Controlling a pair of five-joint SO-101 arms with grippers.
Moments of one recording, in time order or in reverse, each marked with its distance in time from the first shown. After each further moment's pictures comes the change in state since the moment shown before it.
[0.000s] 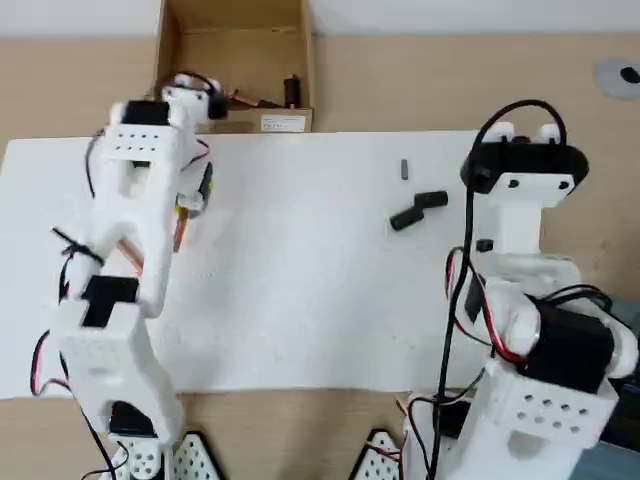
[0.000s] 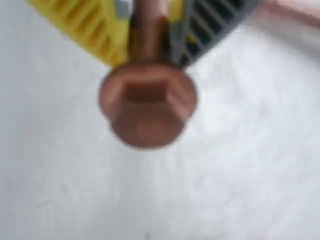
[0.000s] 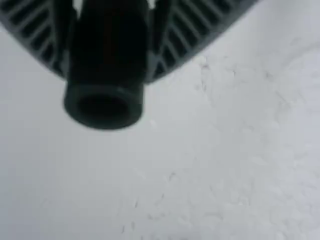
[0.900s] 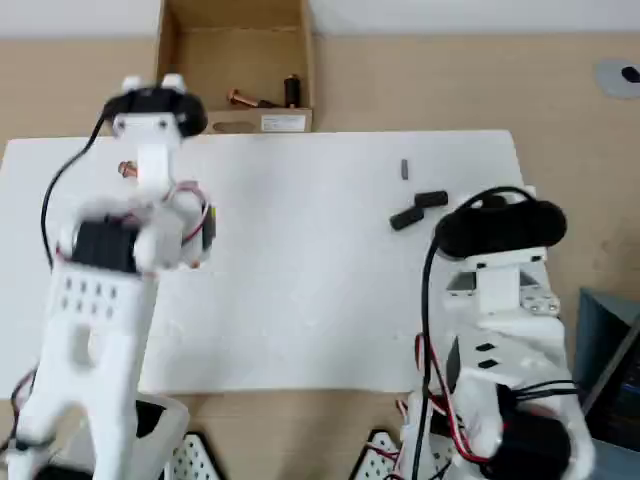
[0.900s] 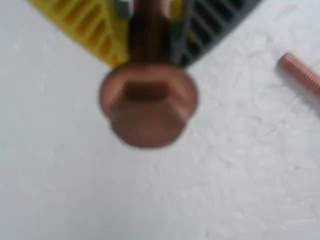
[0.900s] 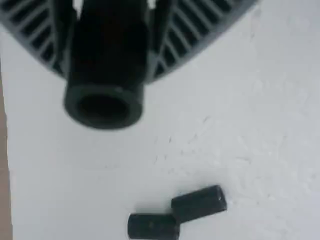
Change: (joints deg) left arm 7.1 -59.4 43.6 -16.0 16.2; right arm -0.1 -28.1 23.3 -13.6 7.7
